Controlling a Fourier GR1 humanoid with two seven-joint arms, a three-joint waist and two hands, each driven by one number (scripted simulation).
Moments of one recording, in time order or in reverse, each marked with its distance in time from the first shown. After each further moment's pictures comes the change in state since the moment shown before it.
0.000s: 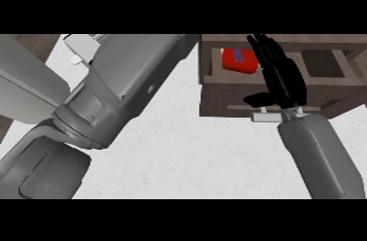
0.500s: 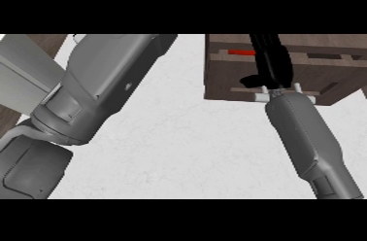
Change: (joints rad) left arm 0.080 0.075 -0.021 -0.108 -0.037 -0.018 0.065; right arm -0.217 0.047 -0.083 0.407 0.108 -0.269 -0.026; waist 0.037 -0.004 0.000
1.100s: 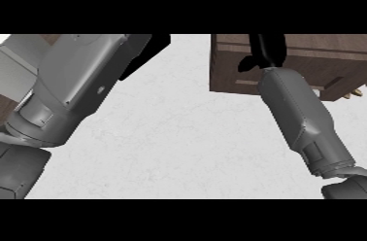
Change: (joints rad) left arm 0.120 0.095 -0.024 -0.169 -0.026 -0.038 0.083; right arm -0.263 0.008 -0.078 0.348 0.053 -0.165 -0.006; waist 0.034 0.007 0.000
